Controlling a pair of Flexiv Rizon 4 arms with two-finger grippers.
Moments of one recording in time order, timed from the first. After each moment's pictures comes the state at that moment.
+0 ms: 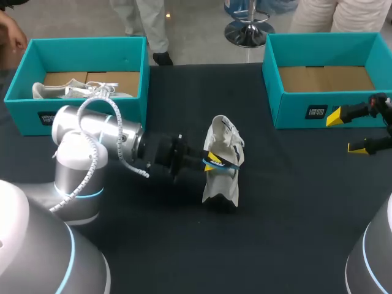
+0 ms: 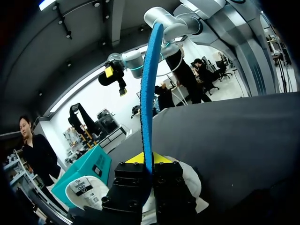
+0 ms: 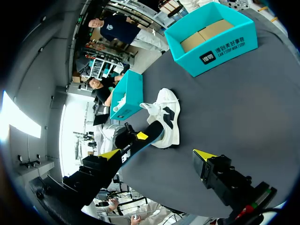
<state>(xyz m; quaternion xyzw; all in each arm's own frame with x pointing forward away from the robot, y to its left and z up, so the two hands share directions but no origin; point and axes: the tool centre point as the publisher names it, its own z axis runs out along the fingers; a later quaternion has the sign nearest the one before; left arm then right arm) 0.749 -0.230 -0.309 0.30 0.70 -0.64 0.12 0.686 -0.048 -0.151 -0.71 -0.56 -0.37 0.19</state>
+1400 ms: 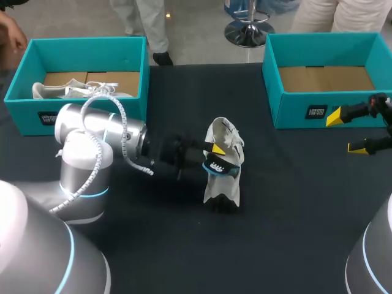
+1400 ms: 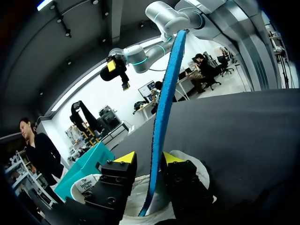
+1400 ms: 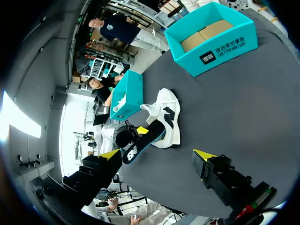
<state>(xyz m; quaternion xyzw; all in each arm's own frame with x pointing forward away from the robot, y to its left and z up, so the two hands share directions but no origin) 0.759 -0.237 -0.309 0.30 0.71 -0.63 0.14 0.686 -0.048 -0.151 -0.71 -0.56 -0.37 0.19</state>
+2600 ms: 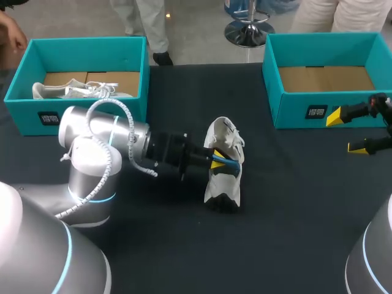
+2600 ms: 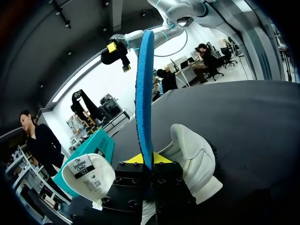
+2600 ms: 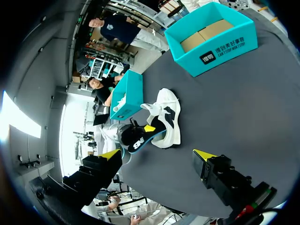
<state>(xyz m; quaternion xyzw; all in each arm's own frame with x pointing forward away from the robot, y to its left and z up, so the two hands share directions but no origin) 0.781 -0.243 -0.339 0.28 0.74 -0.59 0.16 0.686 -0.048 -0.151 -0.71 -0.56 -0.37 0.19</state>
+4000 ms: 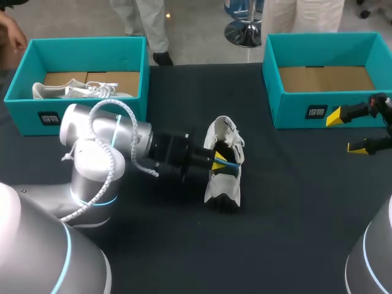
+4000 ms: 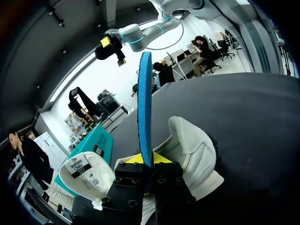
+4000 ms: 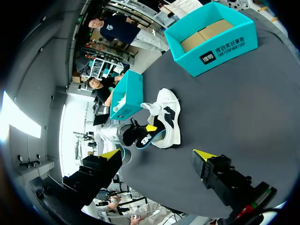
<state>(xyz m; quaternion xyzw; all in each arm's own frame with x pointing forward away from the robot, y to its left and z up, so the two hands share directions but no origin) 0.784 -0.244 -0.346 0.30 0.76 -0.56 0.17 0.686 -0.048 -0.152 -0.71 -0.56 -0.37 0.19</state>
